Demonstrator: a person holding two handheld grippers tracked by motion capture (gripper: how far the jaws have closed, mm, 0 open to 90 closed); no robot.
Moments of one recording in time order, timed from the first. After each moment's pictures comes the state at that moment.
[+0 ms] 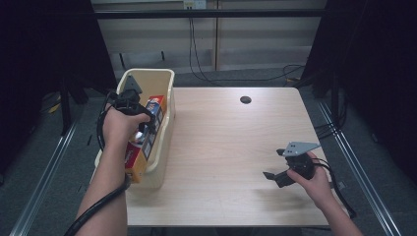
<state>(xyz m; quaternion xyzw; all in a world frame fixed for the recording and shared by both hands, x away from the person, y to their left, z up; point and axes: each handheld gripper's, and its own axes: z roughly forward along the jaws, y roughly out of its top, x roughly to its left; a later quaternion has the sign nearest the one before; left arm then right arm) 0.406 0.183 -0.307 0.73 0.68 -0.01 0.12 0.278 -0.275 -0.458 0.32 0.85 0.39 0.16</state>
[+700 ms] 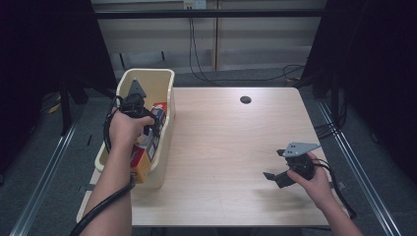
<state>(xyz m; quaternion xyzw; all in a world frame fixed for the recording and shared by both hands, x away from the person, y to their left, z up) 0.410 0.178 -0.324 0.72 0.69 -0.02 0.11 0.277 -0.276 -0.458 0.32 0.85 0.39 0.16</state>
